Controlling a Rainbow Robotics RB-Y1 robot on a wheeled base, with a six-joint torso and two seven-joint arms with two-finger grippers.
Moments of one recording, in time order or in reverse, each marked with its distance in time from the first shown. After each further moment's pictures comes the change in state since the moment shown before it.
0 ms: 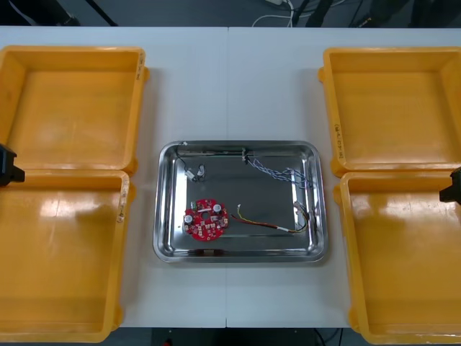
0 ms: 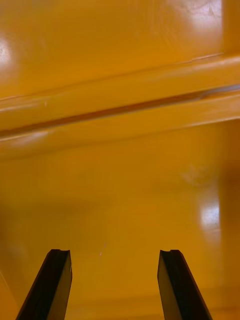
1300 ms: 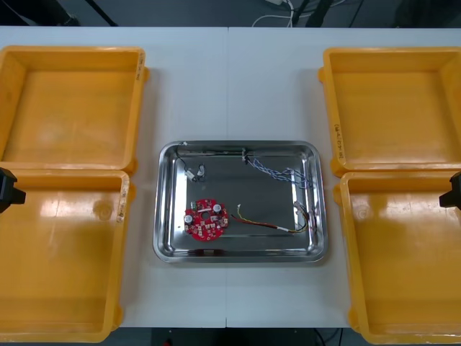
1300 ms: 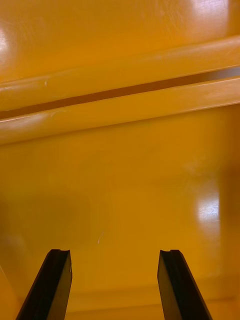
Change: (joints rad) right arm 0.008 0.000 0.000 -0.018 -0.005 0.018 0.000; left arm 0.117 0.000 0.023 -0.093 0.052 -0.029 -0.040
